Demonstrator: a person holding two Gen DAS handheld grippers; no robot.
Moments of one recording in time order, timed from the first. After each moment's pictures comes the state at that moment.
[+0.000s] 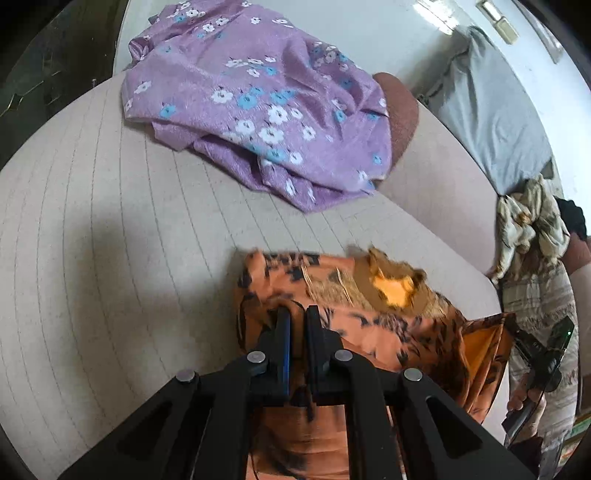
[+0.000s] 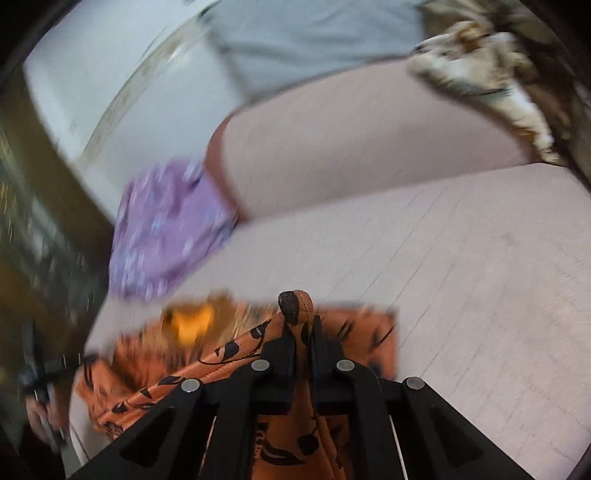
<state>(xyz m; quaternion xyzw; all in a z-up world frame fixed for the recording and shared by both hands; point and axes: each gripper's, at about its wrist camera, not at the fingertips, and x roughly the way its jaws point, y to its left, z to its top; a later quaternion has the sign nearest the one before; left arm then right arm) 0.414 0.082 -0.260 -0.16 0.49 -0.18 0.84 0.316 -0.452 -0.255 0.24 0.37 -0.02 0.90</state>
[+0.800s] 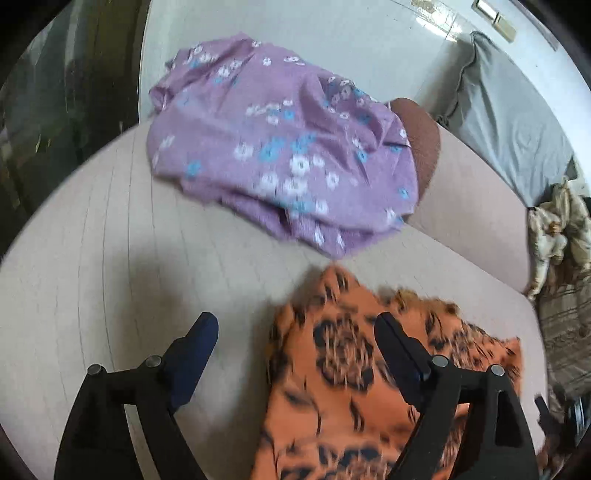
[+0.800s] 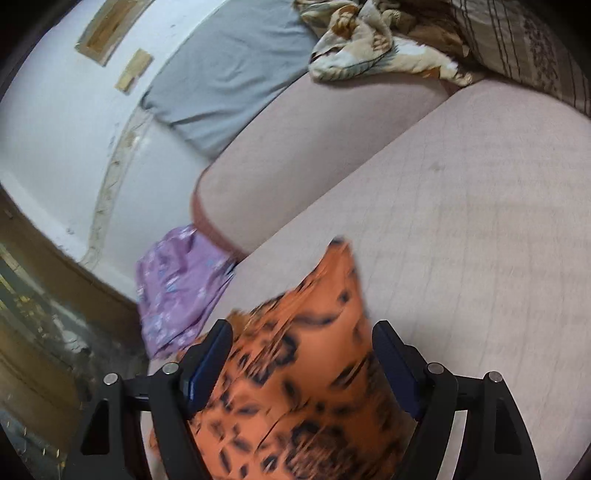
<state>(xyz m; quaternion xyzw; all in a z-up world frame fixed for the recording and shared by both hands) 0.430 0.081 -0.235 -0.11 0.45 -0.11 0.88 0.208 -0.466 -0.272 0.40 0.30 -0.04 0.86</state>
